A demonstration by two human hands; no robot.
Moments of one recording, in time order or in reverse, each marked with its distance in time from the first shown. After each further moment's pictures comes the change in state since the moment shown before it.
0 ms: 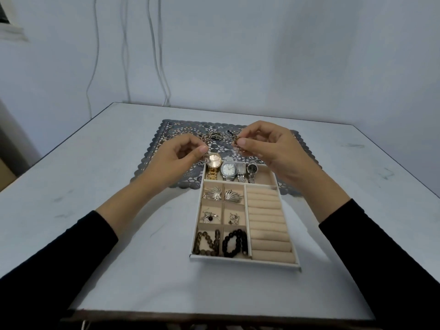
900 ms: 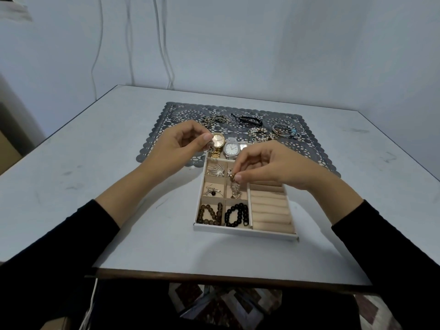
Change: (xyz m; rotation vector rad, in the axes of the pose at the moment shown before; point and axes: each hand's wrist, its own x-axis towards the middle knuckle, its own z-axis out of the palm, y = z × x) left_hand -0.031 0.017 0.007 -0.033 0.013 0.003; right_hand -0.043 0.002 0.014 -0.348 -0.386 0.152
